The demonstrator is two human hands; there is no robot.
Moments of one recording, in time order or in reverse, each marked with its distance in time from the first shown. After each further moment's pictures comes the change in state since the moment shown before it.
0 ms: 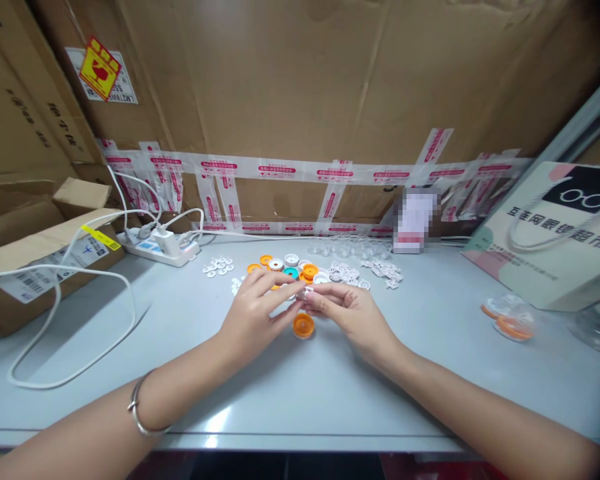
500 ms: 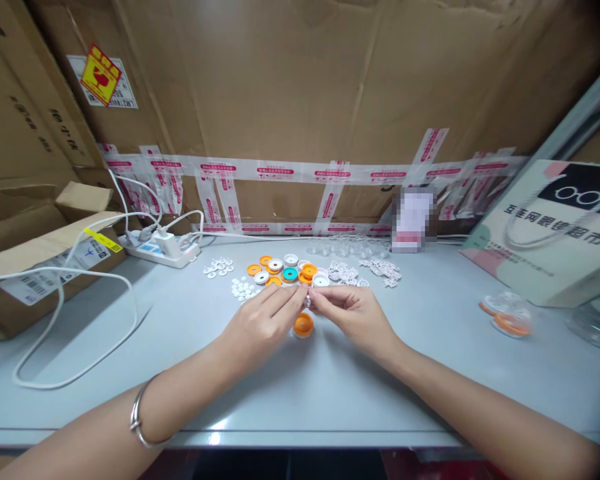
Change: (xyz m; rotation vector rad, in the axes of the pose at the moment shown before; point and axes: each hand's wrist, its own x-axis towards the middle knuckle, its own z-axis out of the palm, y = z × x) left_hand -0.007 0.005 -0.002 0.250 -0.116 0.282; right_hand -0.004 -0.004 -0.003 -0.193 -0.017 -0.184
